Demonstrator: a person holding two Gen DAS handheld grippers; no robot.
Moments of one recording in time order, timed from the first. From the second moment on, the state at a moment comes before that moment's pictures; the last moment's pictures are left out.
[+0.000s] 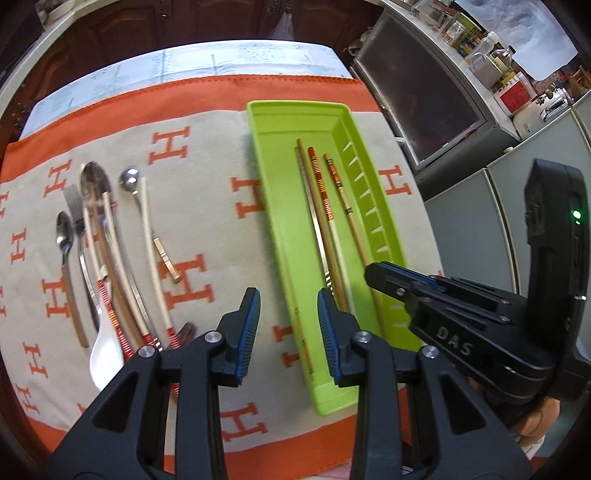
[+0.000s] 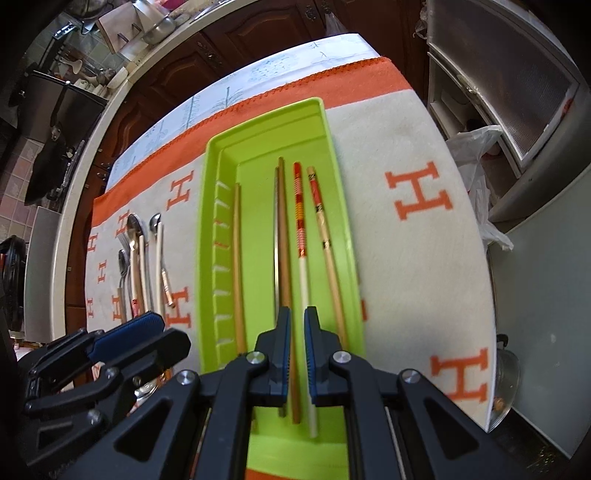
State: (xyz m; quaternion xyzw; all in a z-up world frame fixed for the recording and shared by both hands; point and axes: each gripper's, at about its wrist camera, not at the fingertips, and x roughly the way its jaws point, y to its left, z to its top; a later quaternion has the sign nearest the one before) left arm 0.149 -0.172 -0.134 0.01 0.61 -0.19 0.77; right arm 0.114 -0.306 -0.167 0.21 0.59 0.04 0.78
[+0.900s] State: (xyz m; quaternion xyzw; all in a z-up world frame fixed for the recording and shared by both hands) left arm 0.140 -0.010 -0.073 -0.01 0.52 -0.09 0.85; right arm 0.090 -0.204 -0.120 0.17 0.55 0.11 0.81
